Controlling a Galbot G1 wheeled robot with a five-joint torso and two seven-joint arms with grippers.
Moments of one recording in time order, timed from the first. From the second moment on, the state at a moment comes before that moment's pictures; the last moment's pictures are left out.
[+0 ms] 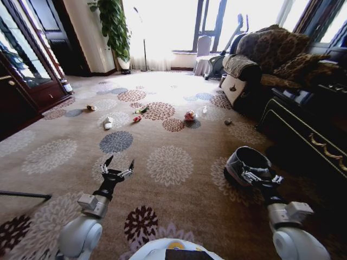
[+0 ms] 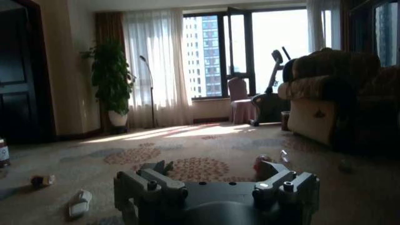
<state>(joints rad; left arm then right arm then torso) 1.73 -1.22 -0.73 -2.32 -0.31 0.05 0.02 -1.72 1.37 0.91 2.32 0.36 -0.18 -0.02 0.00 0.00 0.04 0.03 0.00</state>
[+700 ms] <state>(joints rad) 1.75 -1.23 -0.74 -2.31 -0.31 0.05 0.03 -1.71 1.37 0.90 2.30 0.35 -0.19 -0.02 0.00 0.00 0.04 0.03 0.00</state>
